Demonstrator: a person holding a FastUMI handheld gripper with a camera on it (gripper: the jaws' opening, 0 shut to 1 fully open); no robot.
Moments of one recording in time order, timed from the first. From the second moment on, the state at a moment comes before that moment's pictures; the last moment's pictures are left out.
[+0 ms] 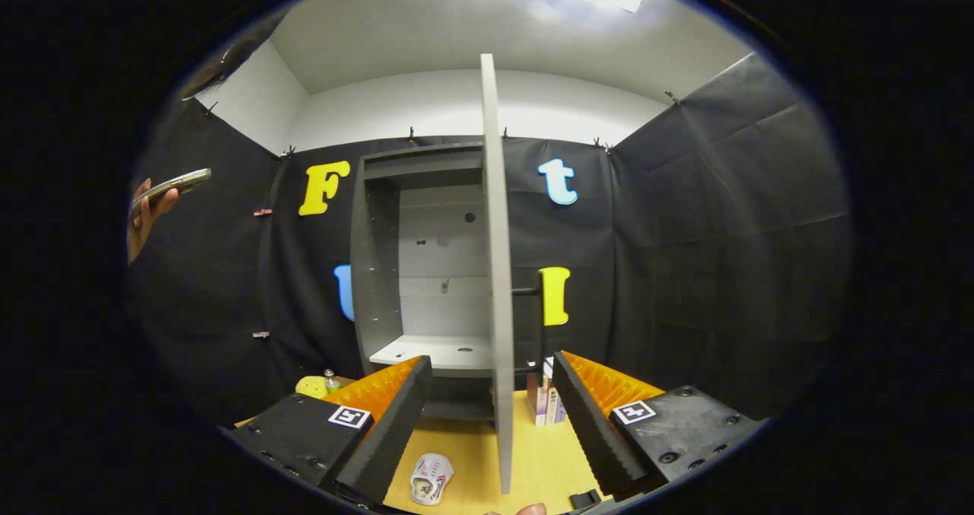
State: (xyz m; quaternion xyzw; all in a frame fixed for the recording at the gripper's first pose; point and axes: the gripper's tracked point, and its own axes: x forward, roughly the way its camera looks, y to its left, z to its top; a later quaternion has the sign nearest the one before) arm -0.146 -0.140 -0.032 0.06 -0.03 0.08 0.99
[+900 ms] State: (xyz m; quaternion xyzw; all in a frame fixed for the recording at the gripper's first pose) arm -0.124 0.042 -0.329 0.04 0.32 0.12 0.94
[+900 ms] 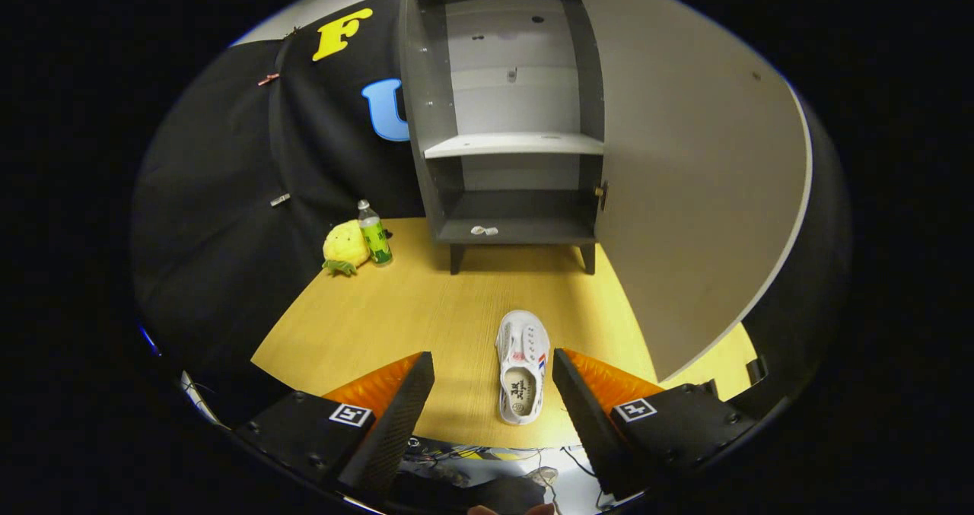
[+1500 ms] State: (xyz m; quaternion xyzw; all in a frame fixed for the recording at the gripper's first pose) arm -0.078 0.061 -0.514 0.05 0.41 0.09 0.91
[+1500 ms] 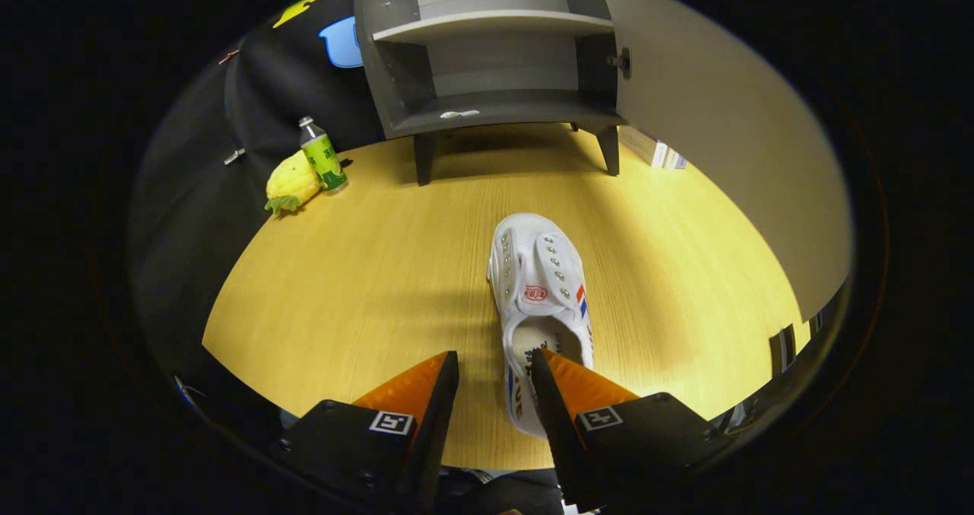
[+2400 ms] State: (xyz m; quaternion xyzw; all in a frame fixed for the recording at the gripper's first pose) arm 0.003 0.057 -0.512 0.09 0.32 0.06 0.94
